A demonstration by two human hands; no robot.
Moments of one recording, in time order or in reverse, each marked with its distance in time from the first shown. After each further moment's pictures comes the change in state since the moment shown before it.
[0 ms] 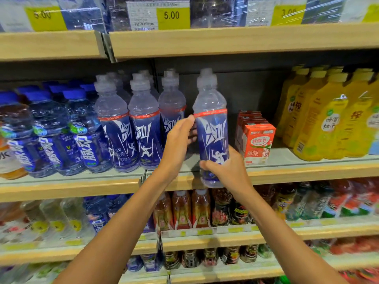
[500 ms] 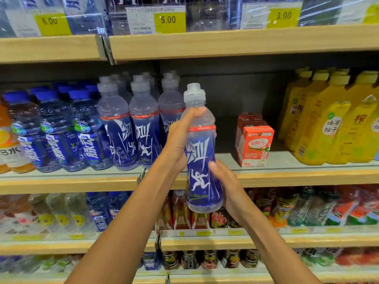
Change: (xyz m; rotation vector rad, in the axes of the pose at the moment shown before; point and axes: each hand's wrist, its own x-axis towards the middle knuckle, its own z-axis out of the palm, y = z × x) left_hand -0.014 0.027 0.022 -0.276 -0.090 -0.188; right_hand -0.037 -0.004 -0.012 0.565 -0.385 0.187
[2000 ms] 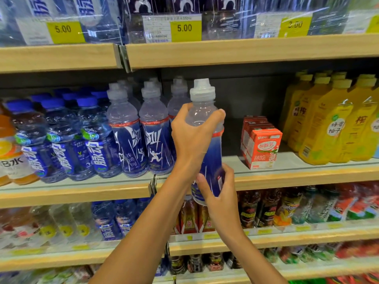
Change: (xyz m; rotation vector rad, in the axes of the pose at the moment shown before) left_hand -0.011 0.019 0.005 0.355 0.271 0.524; right_hand -0.001 0.028 0.063 -0.320 0.432 -0.327
